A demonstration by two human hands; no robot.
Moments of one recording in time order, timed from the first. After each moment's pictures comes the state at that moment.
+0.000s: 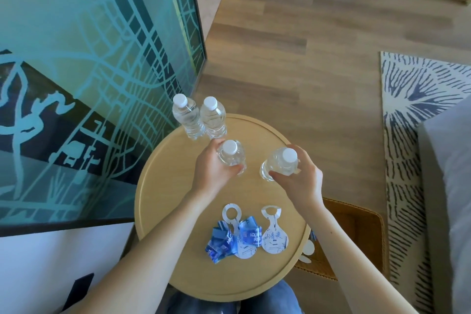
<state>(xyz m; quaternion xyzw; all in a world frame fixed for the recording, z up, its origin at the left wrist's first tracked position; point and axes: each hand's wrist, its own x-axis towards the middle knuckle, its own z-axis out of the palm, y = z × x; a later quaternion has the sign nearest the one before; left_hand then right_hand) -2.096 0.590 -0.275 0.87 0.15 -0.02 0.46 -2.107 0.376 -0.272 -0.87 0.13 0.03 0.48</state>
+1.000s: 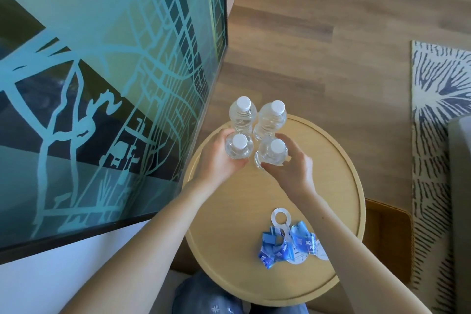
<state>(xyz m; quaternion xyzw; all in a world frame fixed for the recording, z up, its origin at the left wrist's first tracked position) -2.071 0.735 -0.276 0.88 0.10 -0.05 0.45 -2.073 0.542 -0.287 -0.85 0.08 0.09 0.51</state>
